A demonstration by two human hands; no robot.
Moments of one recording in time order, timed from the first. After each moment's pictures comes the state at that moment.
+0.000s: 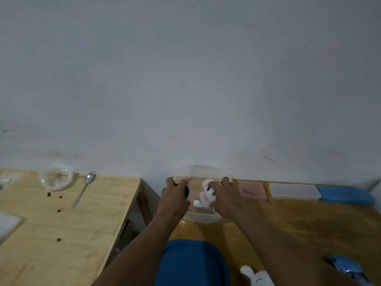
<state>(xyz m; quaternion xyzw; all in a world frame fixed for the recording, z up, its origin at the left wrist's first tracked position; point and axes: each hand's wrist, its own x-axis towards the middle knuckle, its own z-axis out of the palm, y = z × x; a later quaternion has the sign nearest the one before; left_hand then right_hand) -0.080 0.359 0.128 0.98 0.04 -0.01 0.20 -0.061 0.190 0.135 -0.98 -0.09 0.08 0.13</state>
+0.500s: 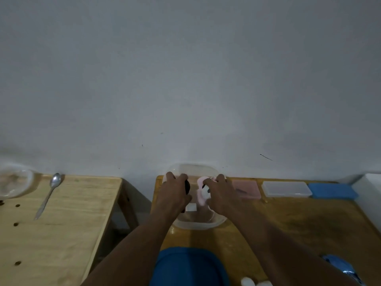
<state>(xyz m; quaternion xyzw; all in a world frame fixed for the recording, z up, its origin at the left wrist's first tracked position) -0.009 0.360 0.107 0.97 -0.01 -0.05 0.23 -0.009 0.201 0.115 -0.99 -0.07 0.10 0.08</state>
